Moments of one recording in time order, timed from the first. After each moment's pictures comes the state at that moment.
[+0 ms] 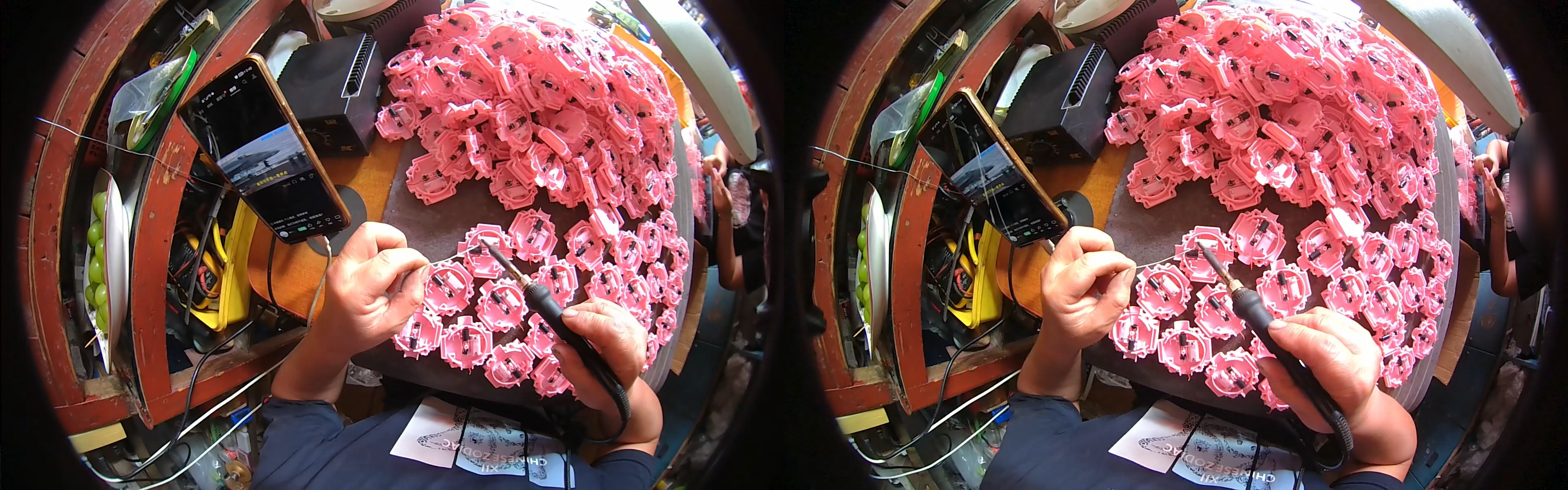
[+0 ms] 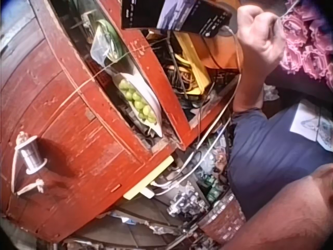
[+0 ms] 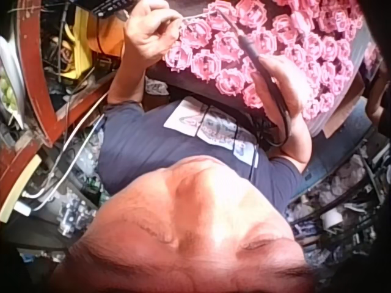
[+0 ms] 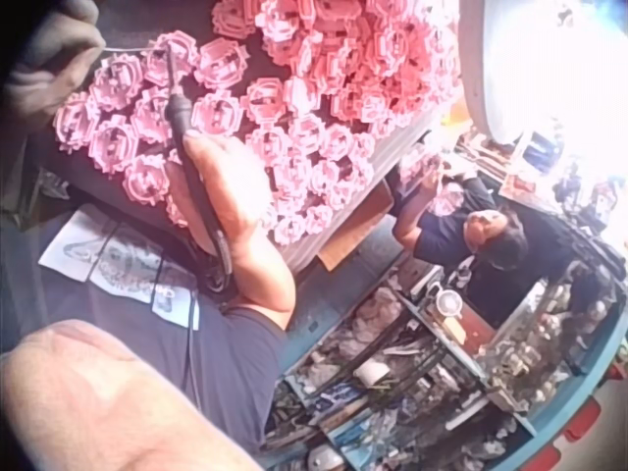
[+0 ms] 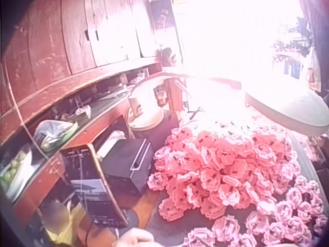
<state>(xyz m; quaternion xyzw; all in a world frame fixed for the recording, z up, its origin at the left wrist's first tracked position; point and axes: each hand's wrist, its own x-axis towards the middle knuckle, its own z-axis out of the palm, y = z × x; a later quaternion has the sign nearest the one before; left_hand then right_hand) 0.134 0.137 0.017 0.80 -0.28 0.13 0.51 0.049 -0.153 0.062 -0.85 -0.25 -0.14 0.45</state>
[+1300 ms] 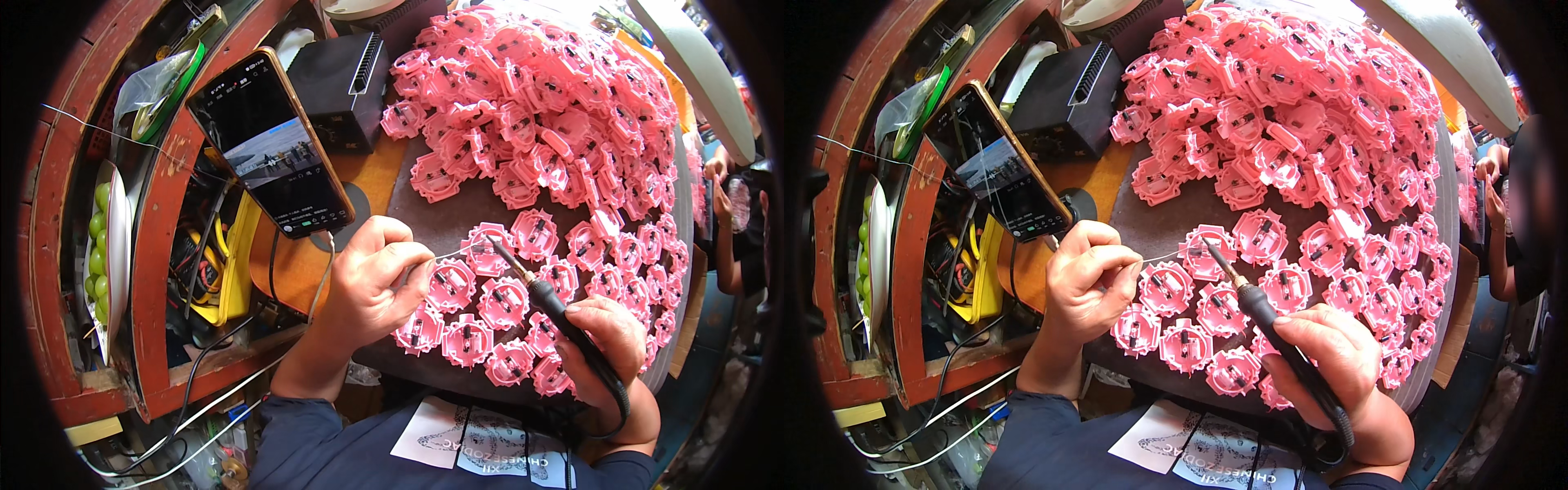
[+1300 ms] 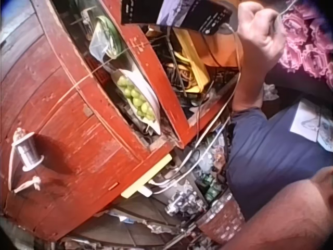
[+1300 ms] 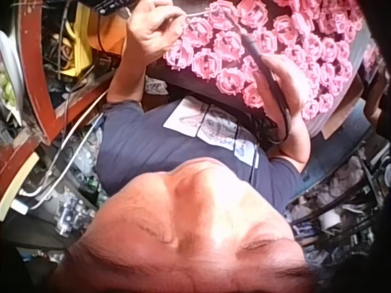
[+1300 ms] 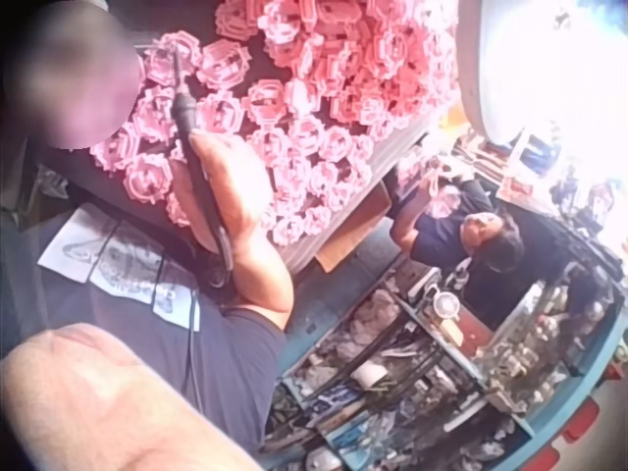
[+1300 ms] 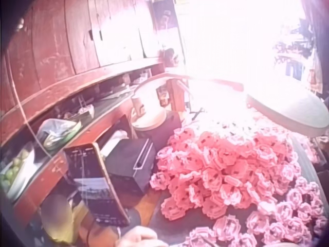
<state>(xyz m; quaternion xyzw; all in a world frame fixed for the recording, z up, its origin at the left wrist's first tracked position) 0.136 0.135 0.015 0.80 -0.29 0.14 0.50 0.049 -0.153 0.057 -0.84 -0.25 -0.16 0.45</state>
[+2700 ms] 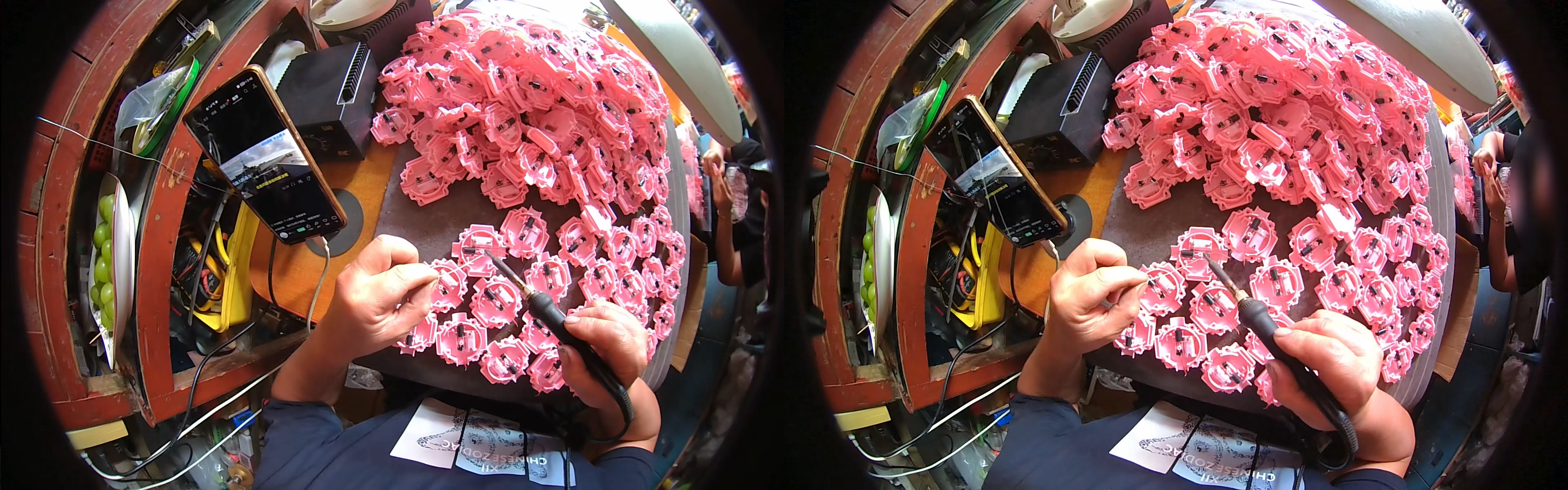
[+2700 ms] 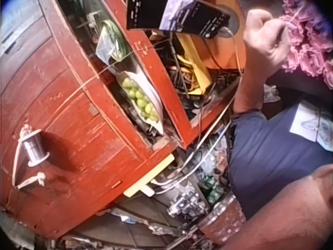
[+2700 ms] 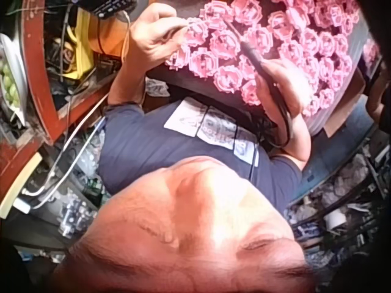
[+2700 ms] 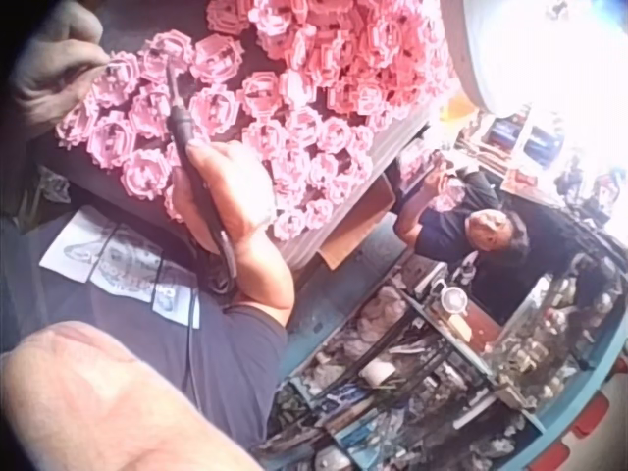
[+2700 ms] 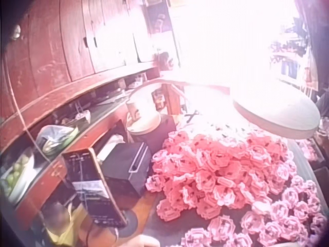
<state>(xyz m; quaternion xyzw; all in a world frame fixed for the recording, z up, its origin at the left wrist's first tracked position) 0.127 0.135 0.021 0.80 -0.34 0.09 0.49 0.042 -0.160 0.060 -0.84 -0.26 -0.19 0.43</state>
